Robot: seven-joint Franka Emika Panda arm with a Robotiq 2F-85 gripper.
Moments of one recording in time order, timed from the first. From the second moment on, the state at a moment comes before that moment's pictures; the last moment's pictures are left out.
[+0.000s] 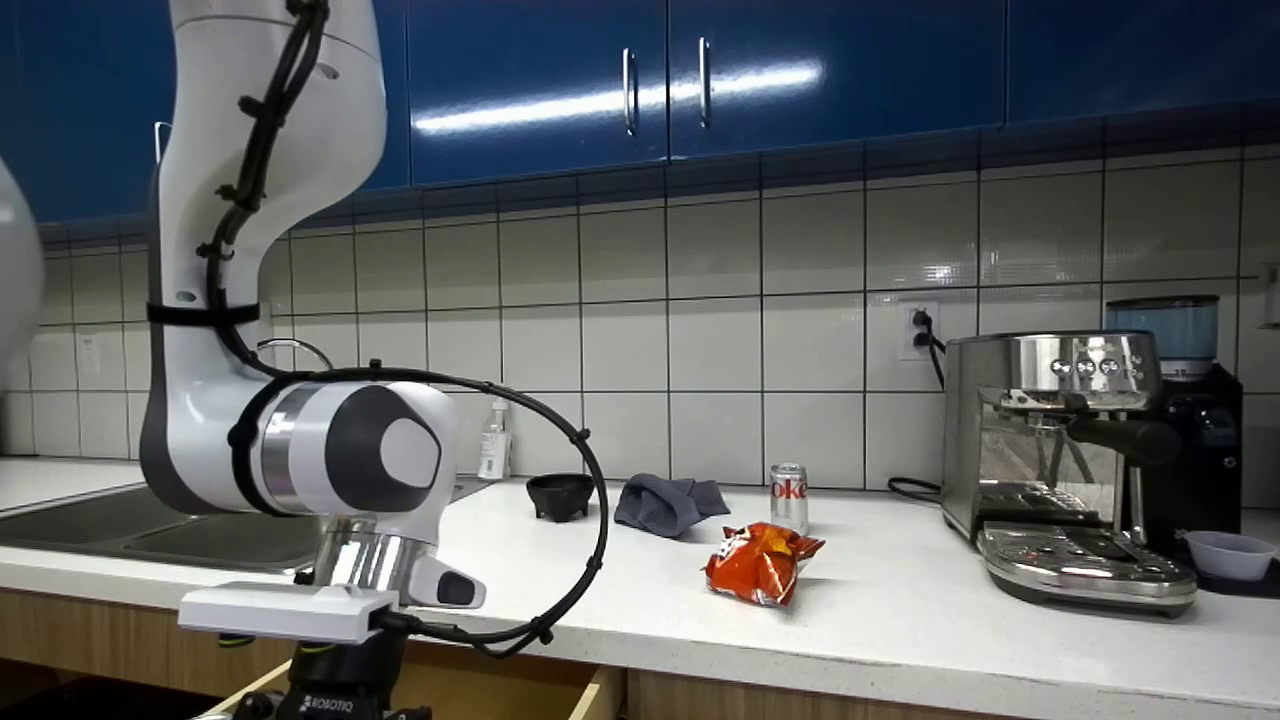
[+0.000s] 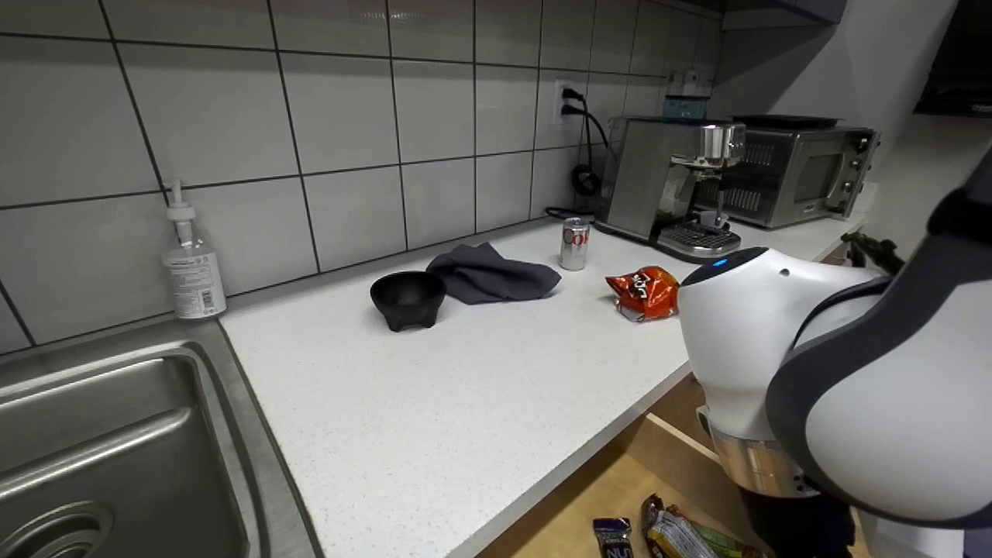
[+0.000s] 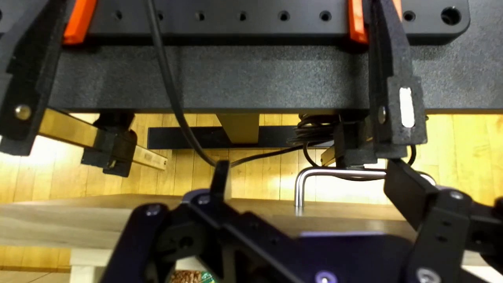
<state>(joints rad) 0.09 0.25 0.03 -2.75 0.04 2.51 0.00</state>
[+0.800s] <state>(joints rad) 0.10 0.29 0.03 -2.75 0.03 2.68 0.03</state>
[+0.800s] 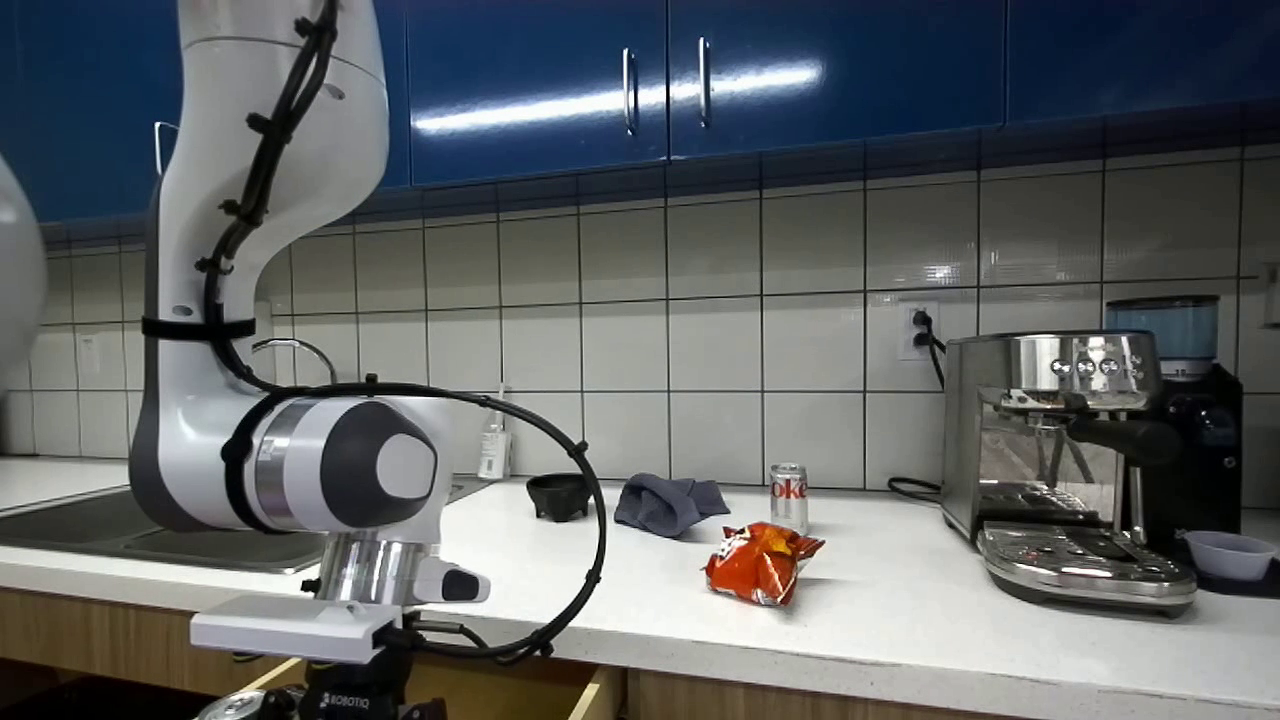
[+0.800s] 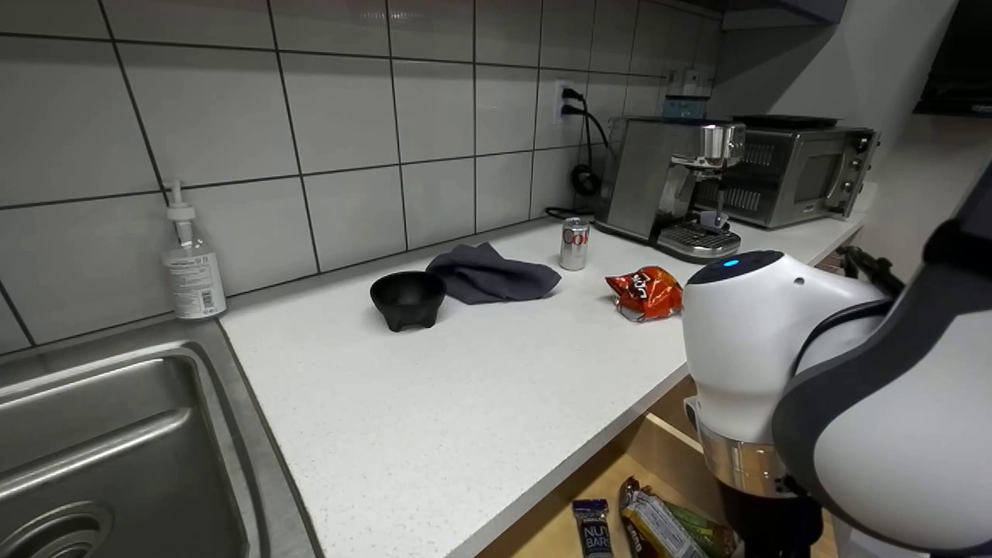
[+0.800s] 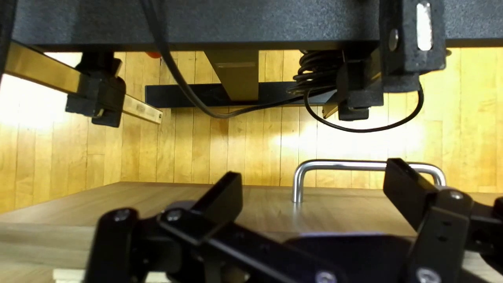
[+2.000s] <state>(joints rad) 0.11 0.33 0.03 -2.75 0.04 2.94 0.09</state>
